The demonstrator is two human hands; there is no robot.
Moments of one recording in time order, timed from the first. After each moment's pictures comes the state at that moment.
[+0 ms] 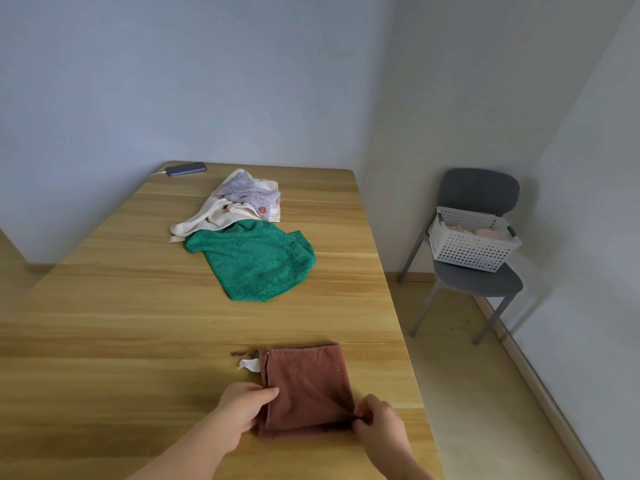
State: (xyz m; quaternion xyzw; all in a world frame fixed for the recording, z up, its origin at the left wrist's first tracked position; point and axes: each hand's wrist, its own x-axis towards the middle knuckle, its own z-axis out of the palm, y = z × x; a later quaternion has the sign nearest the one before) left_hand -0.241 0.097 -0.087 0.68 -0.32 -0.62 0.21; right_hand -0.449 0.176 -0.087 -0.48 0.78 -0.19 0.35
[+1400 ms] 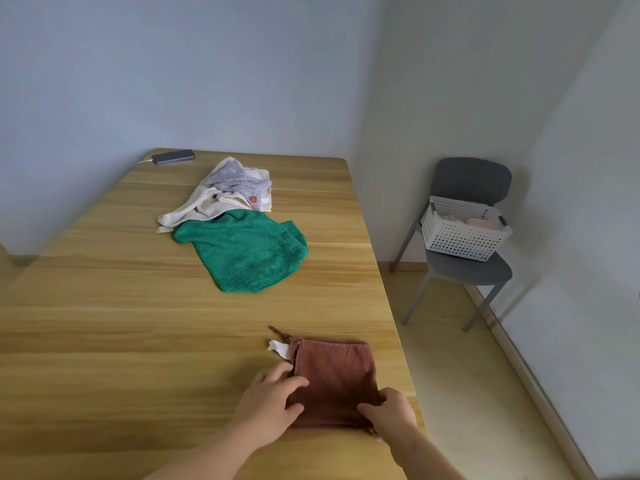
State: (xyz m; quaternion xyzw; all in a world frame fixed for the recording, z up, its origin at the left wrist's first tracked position) left_hand -0.271 0.119 -0.085 0.52 -0.80 -0.30 0.00; right_hand -0.472 0.171 -0.094 -0.29 0.83 -0.22 0.43
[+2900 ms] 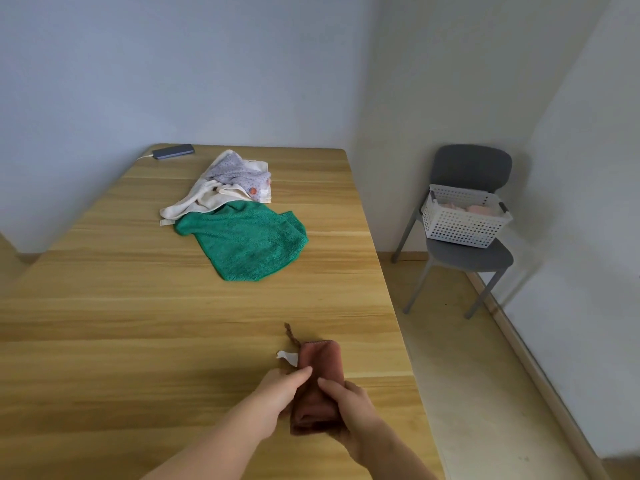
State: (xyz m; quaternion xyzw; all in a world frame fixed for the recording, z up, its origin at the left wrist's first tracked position) left_hand -0.293 0.134 -0.069 0.66 -0.36 -0.64 0.15; right_hand -0.410 0.187 -0.063 -0.11 0.59 -0.43 0.68
